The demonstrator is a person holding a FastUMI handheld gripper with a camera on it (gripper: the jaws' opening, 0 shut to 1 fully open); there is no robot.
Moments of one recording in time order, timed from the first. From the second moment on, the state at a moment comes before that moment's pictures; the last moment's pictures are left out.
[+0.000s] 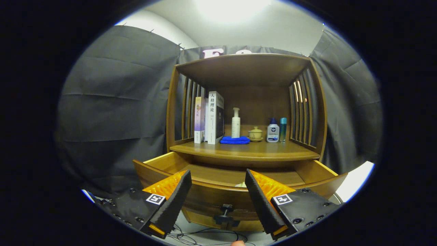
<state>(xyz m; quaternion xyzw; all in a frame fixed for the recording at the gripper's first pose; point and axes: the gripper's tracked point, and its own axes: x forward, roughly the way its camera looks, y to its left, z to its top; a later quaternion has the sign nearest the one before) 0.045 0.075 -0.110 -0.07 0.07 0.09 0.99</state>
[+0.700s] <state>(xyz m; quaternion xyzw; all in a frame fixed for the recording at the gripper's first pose) 0.123 0.066 -0.094 -0.04 0.19 0.10 0.98</state>
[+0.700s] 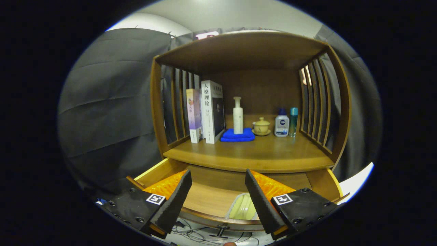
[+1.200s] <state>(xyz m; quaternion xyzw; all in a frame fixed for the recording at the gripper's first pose) 0.148 0.035 -0.174 -0.04 0.36 0.06 0.93</state>
